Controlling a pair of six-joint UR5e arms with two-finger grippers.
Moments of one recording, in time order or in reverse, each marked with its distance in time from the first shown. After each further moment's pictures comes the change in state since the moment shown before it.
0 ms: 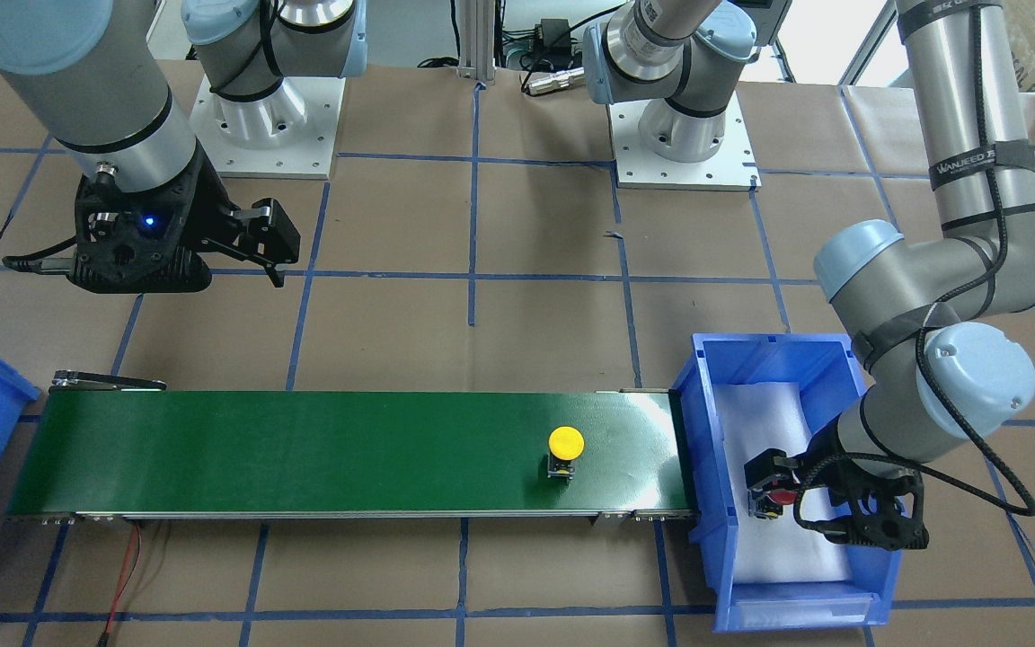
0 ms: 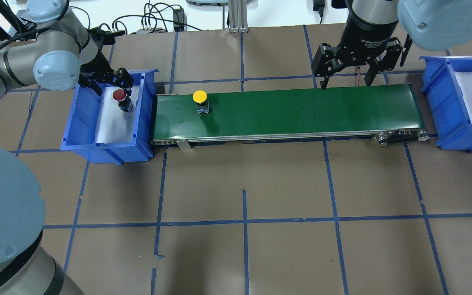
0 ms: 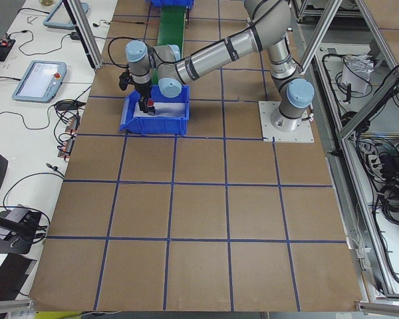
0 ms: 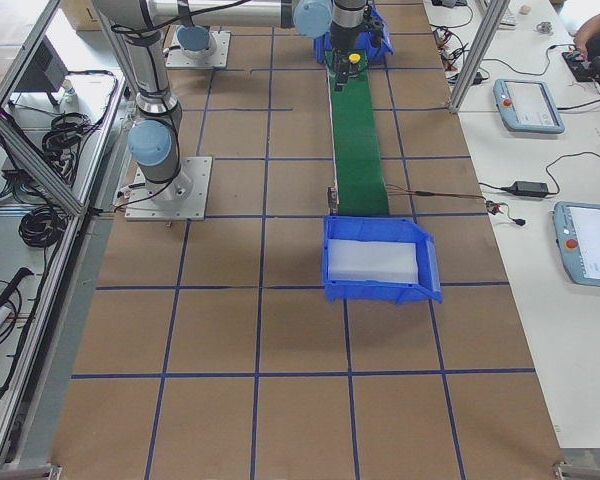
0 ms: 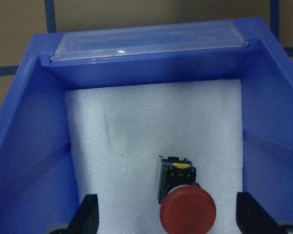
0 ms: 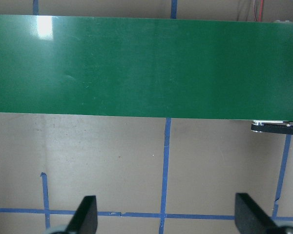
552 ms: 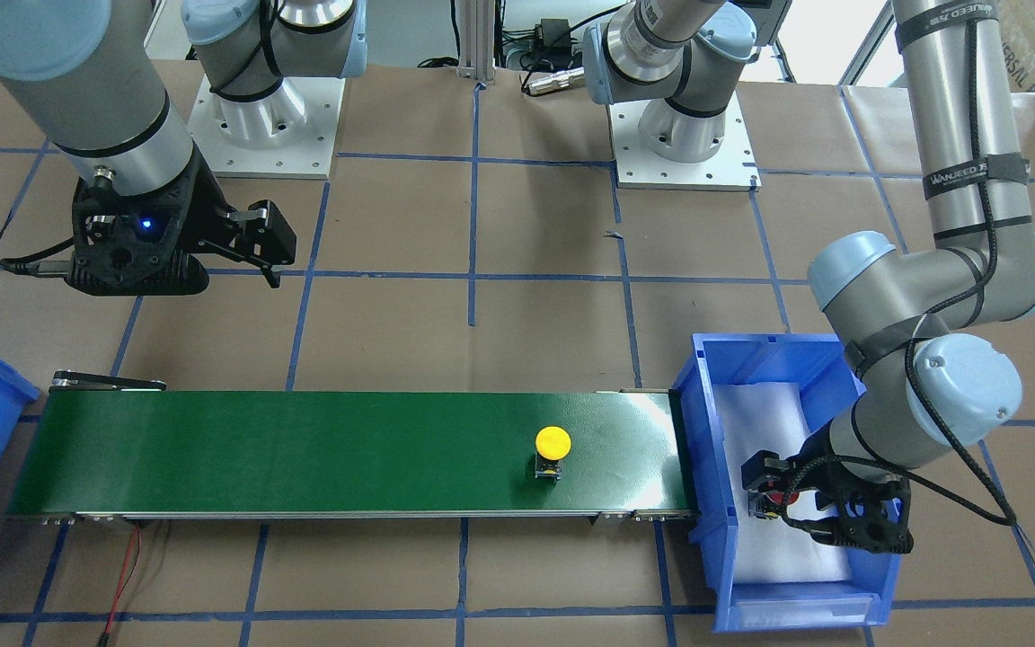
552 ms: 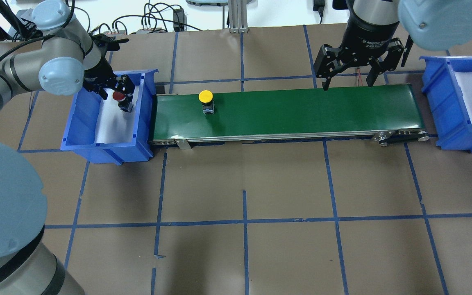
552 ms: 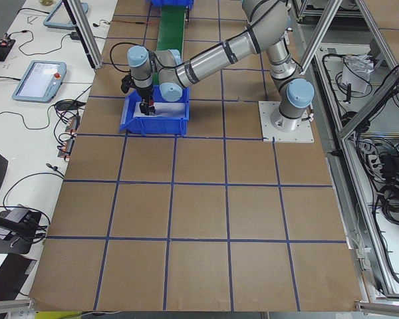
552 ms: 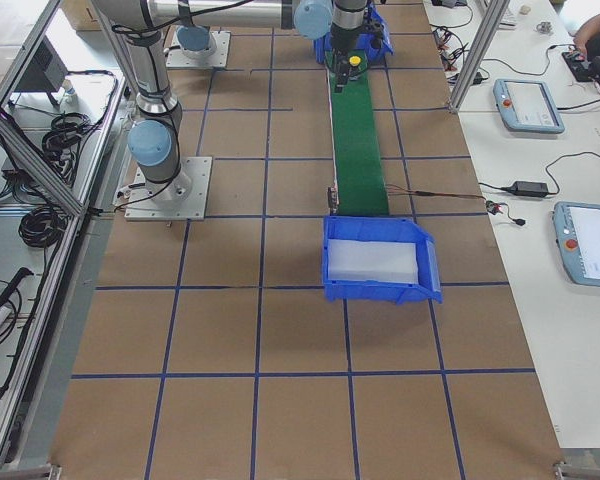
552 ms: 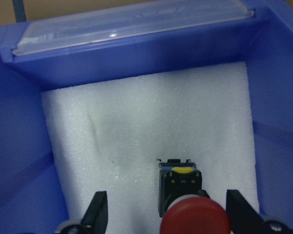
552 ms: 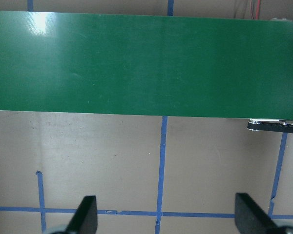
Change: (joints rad) left arm 0.000 -0.012 -0.009 0.013 -0.006 0.047; right arm -0.003 0.002 0.000 0.008 -0.010 -0.006
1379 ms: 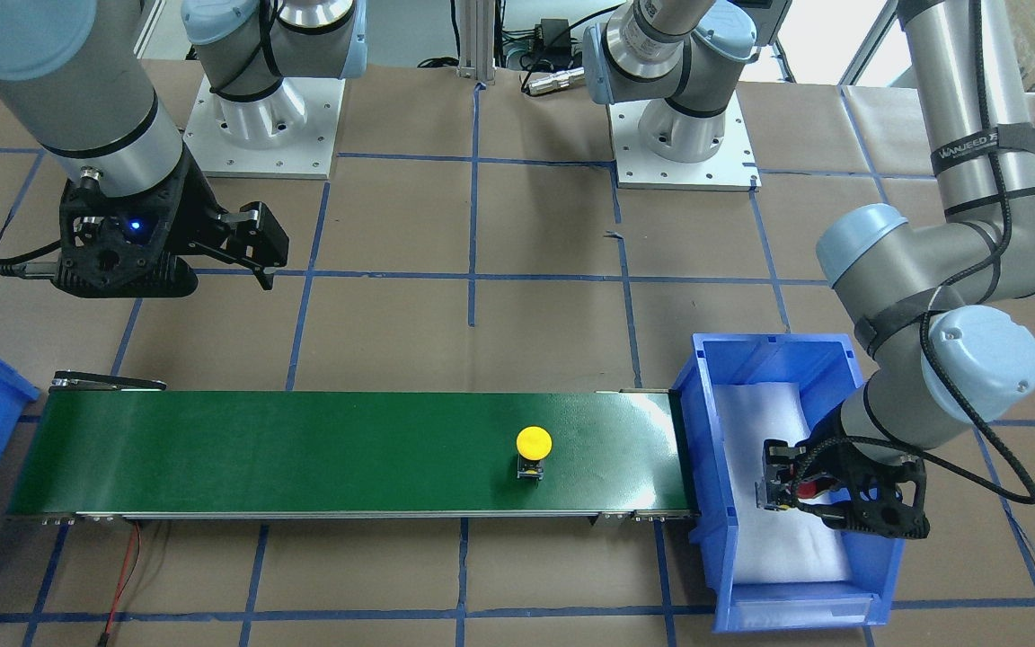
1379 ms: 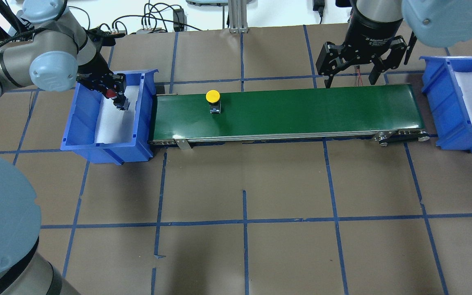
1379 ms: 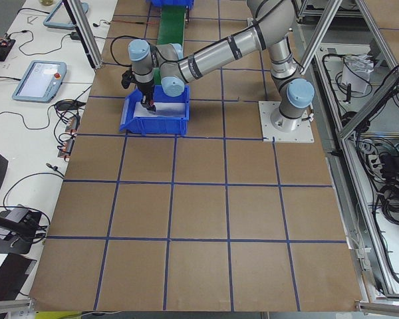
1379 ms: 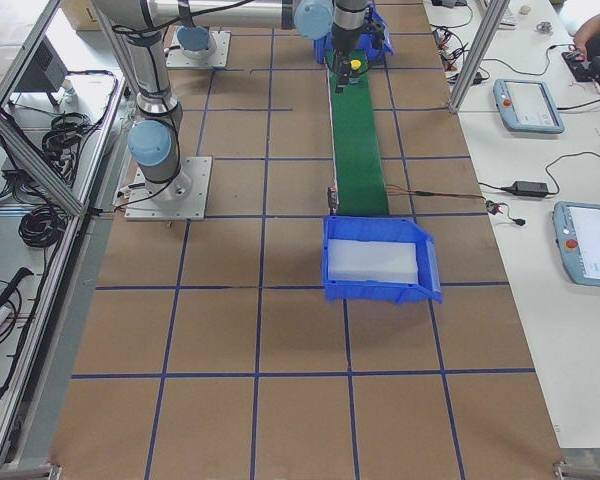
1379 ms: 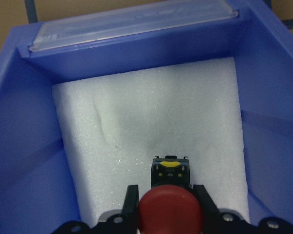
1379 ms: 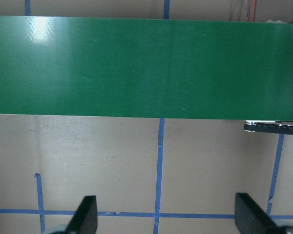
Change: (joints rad) left arm -0.001 0.053 0.011 -0.057 0.011 -0.003; right arm -0.013 0.004 -0.010 0.004 0.000 -0.002
